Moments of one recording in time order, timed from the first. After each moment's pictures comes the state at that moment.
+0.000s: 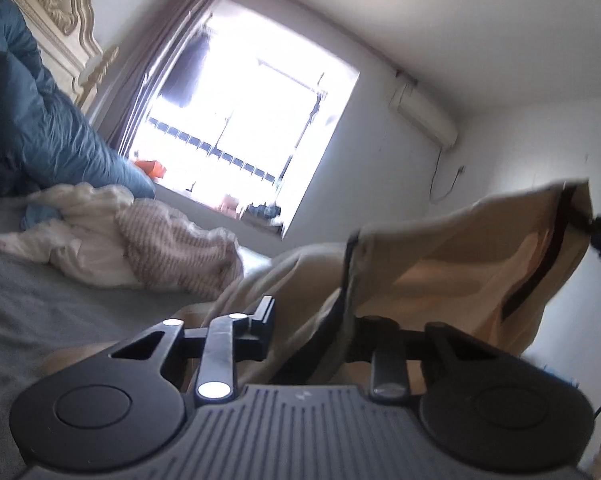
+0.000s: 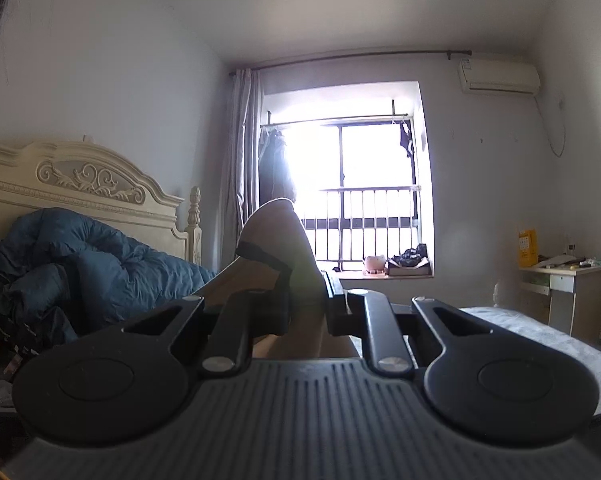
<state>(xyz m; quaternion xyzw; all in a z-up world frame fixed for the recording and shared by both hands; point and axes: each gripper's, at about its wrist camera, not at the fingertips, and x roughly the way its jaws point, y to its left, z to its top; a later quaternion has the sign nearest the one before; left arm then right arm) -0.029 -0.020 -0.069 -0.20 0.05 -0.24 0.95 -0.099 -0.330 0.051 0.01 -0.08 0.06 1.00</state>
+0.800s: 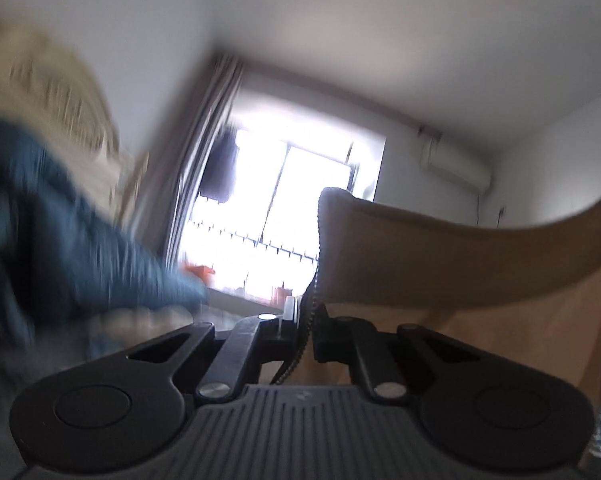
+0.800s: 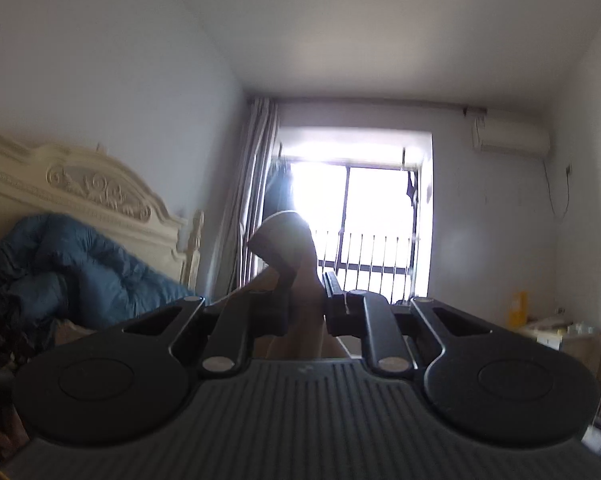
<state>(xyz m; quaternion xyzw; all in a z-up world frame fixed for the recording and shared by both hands) -0.058 0.026 0.058 -0.13 -0.08 -0.14 0.98 -0.148 -0.297 0.120 -0.06 -0.15 0.04 0.99</state>
